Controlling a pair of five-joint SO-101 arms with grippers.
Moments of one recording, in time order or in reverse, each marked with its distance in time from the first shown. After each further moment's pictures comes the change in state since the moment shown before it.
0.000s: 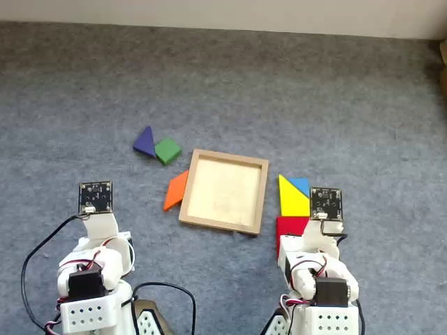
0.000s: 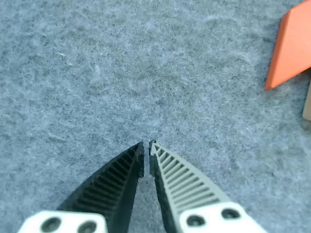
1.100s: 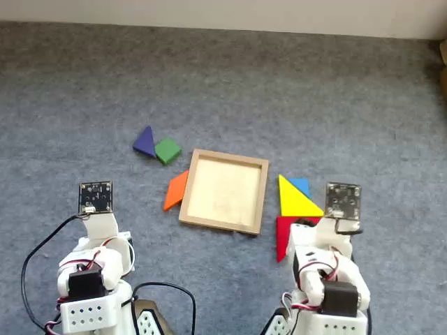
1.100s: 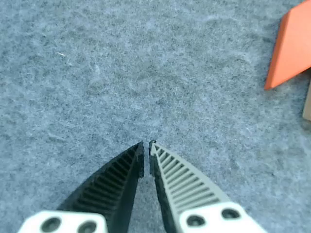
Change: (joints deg) left arm 0.0 0.0 0.0 0.0 0.0; right arm 3.3 -0.4 -11.3 0.1 0.0
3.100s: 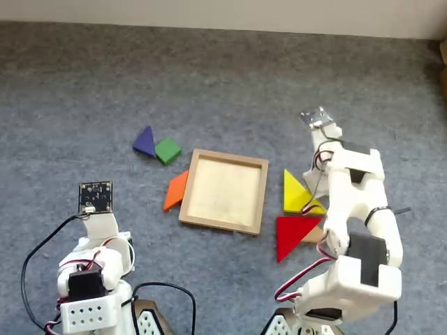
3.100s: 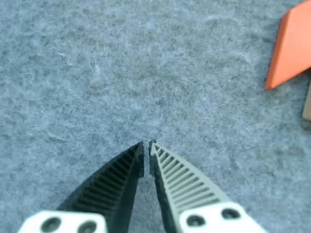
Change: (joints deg) left arm 0.0 0.0 0.0 0.0 0.0; right arm 6.4 107.7 -57.6 -19.3 37.1
